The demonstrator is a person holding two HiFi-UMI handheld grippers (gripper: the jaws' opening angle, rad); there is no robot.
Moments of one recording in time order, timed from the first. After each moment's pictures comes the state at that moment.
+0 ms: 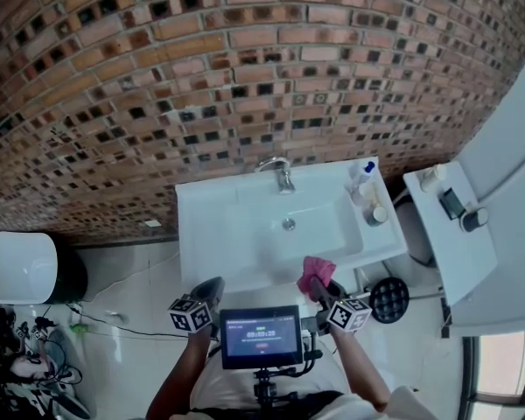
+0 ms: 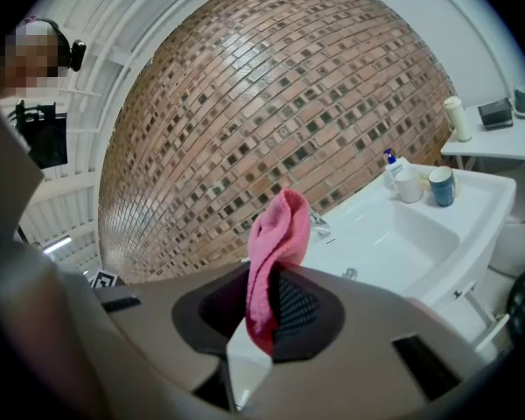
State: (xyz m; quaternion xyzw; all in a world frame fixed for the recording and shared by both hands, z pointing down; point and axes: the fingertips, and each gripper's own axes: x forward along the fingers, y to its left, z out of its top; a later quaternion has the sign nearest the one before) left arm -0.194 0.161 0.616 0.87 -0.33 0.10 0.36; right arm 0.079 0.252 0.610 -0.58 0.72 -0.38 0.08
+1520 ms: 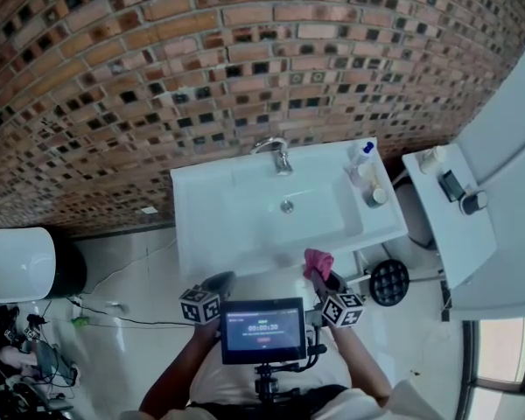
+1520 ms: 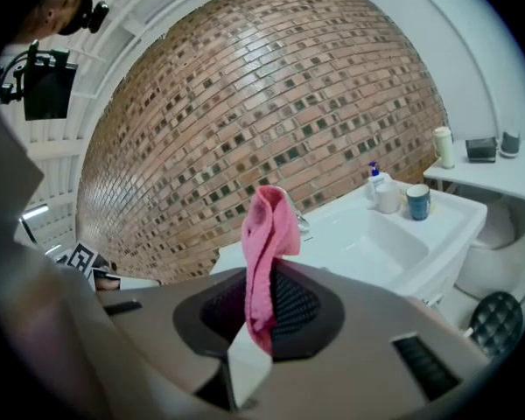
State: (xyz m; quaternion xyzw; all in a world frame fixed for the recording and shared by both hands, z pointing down) left arm -0.165 0.196 0.642 0.87 -0.27 0.16 0.37; right arm 0.074 0.275 0.632 -0.64 0.69 -0.33 0.01
